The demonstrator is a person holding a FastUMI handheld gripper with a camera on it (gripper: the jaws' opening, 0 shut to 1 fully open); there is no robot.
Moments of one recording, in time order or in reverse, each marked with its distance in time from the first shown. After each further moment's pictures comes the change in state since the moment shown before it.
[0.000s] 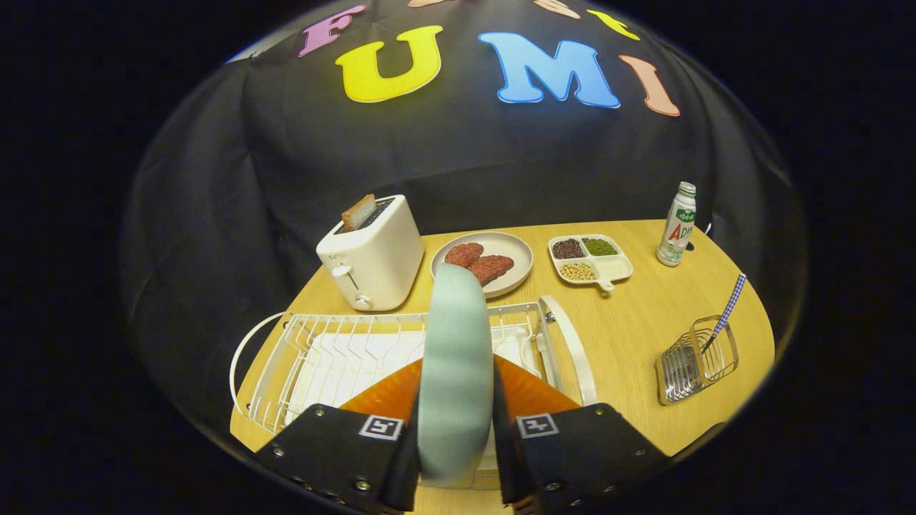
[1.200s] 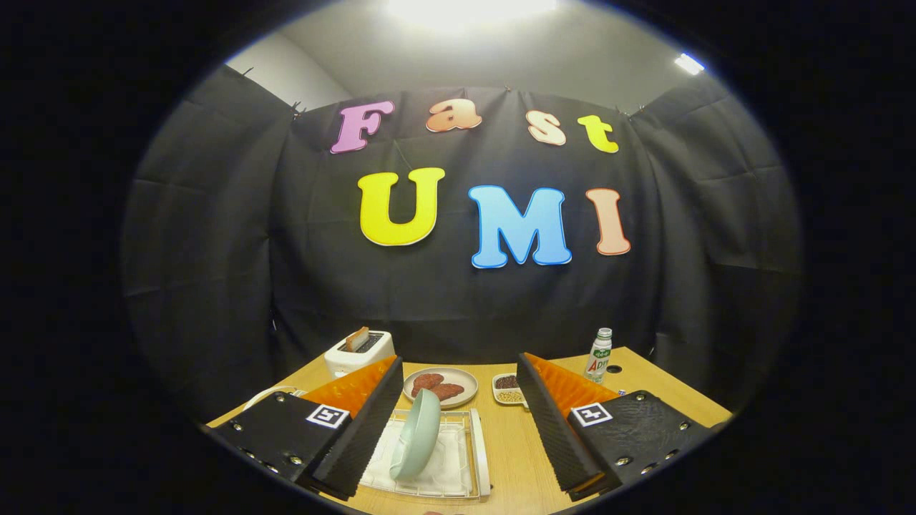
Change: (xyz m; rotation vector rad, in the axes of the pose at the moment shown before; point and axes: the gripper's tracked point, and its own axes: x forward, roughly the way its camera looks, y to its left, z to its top) arm -0.161 -0.033 0.094 -0.101 -0.585 -0.092
